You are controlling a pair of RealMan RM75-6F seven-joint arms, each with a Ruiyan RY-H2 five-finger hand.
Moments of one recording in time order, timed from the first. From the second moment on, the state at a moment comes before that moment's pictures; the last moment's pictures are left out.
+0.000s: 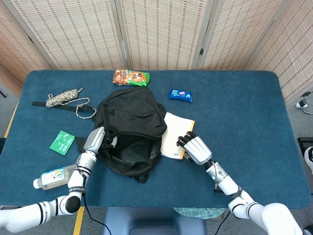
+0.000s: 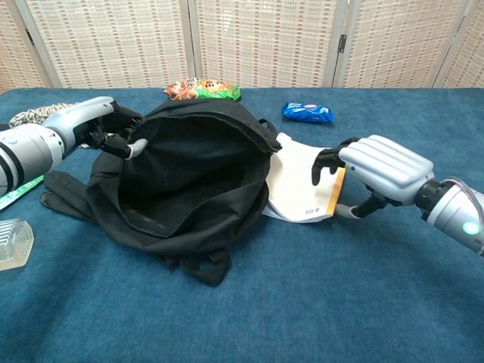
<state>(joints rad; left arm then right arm) -0.68 -1.61 -0.32 -1.47 0.90 0.98 0.02 0.63 -1.92 0.02 -0.65 -1.68 1.24 0.17</state>
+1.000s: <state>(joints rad) -0.67 -1.58 -0.33 -1.49 0.91 0.98 -0.01 0.64 -2.03 -0.01 -0.43 -1.69 1.37 0.25</state>
